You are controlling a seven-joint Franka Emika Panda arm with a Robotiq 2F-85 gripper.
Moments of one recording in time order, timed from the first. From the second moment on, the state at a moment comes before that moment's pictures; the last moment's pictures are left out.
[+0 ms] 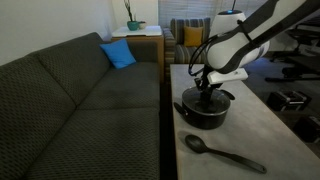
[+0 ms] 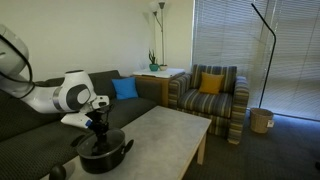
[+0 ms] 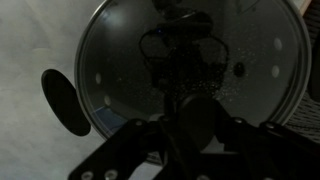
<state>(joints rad) 0.28 1.47 -0.06 -0.93 -0.08 2.59 0.34</state>
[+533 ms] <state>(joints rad) 0.35 1.42 -0.14 -0.97 -0.10 2.58 0.39</state>
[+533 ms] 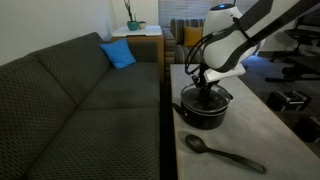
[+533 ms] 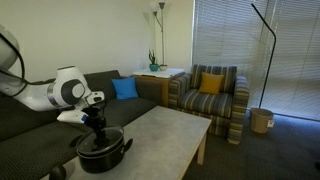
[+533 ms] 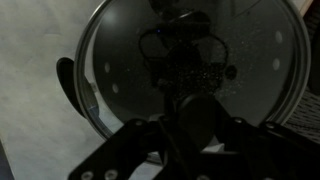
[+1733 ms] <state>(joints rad) 0.53 1.13 -0.48 -1.68 -0.10 2.74 1.06</state>
